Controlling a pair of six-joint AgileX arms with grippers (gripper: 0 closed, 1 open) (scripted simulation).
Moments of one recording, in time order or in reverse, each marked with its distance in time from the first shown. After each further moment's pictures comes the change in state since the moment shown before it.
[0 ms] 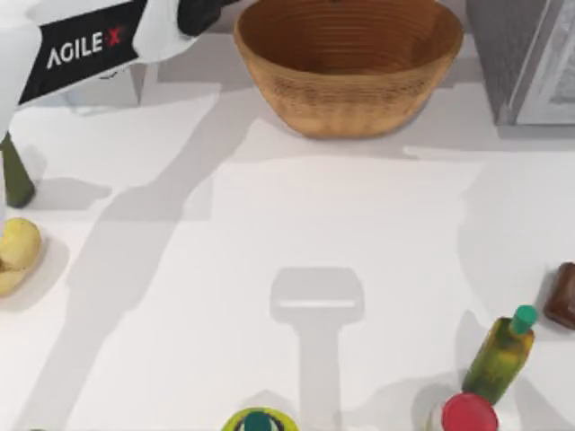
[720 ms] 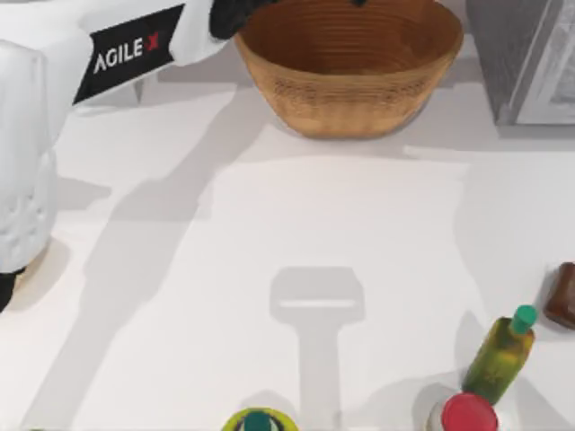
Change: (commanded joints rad) left arm -0.025 0.132 0.149 -0.012 -0.022 -0.008; right arm 0.000 0.000 0.000 0.000 0.000 0.000
